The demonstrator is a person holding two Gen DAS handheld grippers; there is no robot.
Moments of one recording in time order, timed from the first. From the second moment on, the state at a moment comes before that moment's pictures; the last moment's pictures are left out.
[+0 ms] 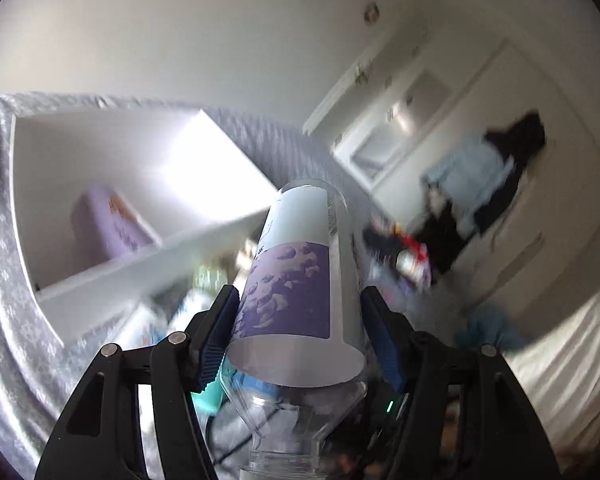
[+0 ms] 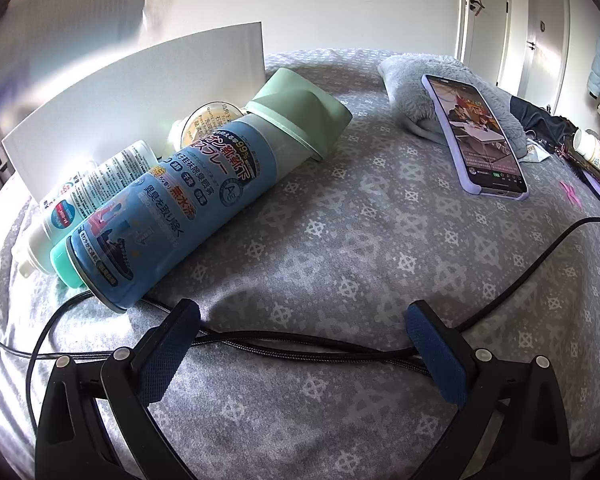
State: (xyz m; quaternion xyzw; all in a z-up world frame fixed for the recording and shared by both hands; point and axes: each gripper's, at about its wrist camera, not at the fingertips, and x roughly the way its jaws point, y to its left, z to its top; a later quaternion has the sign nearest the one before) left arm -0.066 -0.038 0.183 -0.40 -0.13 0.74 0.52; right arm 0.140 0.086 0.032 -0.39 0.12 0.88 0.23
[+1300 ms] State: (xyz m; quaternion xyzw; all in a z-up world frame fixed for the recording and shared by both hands) left arm 0.049 -0.093 0.081 -0.37 -0.05 0.92 0.10; right arm 0.125 0.173 0.089 -0.35 0.19 0.91 0.10
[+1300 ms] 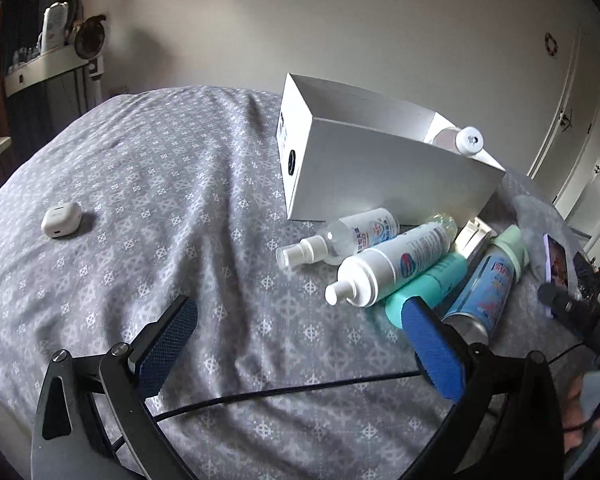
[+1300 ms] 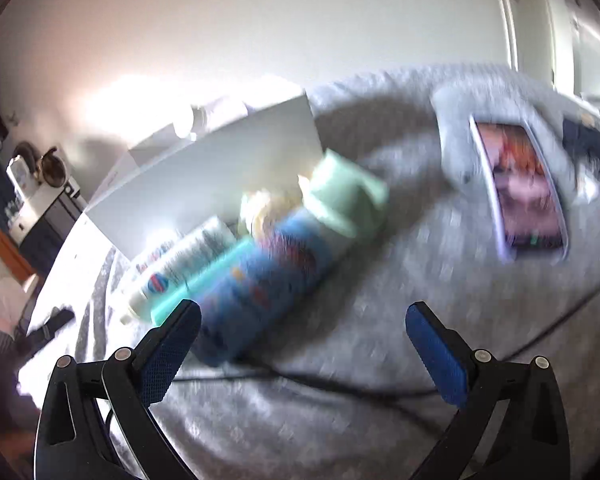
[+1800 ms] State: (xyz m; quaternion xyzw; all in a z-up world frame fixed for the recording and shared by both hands) left arm 0.026 -0.097 0.039 -0.45 -0.06 0.89 0.08; right arm 0.000 0.212 0.034 -0.48 0.33 0.81 0.07
